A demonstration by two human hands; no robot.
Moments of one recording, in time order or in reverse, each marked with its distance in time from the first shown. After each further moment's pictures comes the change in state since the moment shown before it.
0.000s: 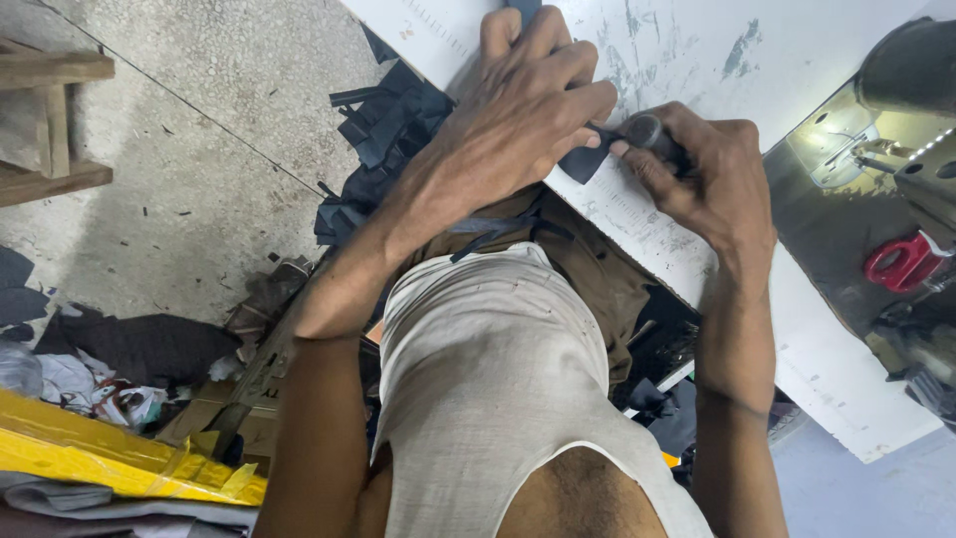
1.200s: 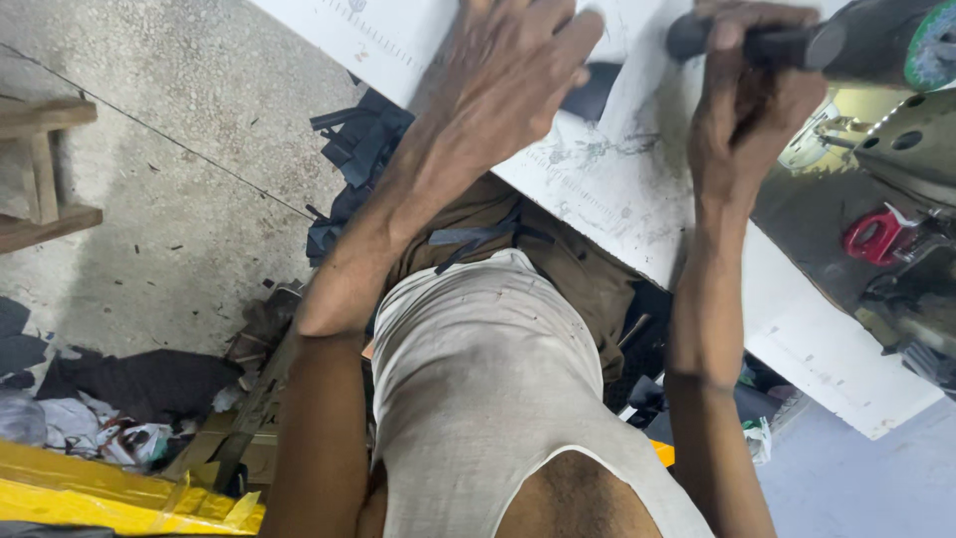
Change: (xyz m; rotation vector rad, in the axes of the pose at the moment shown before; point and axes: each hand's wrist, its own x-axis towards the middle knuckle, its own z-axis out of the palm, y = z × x) left_hand 0.044 -0.005 0.003 0.219 0.093 0.023; right_hand 0.021 0.028 0.009 0.184 0.665 0.215
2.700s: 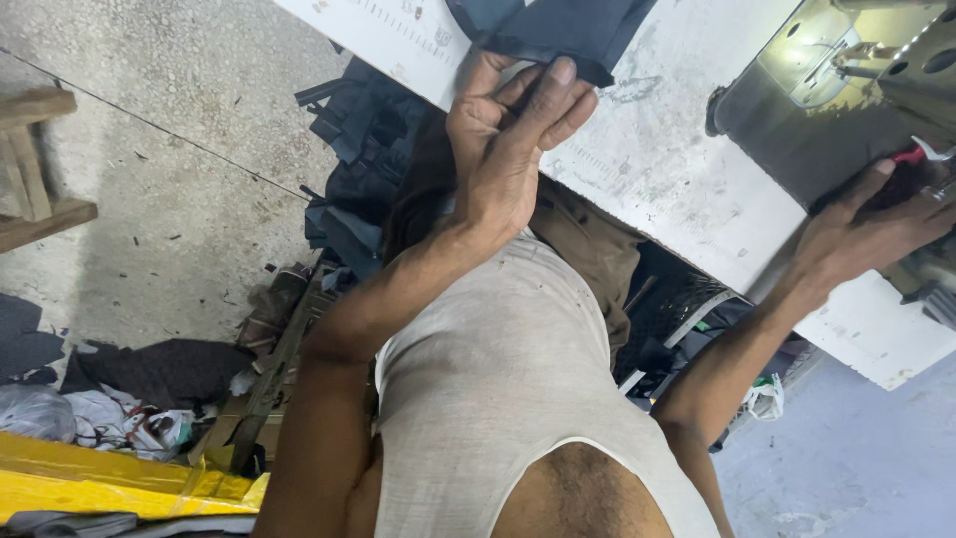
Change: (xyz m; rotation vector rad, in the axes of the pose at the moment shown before) left_hand -0.065 0.082 0.055 -1.801 0.551 -0.823; right_hand -0.146 0.188 -0.177 -0.839 0.422 0.092
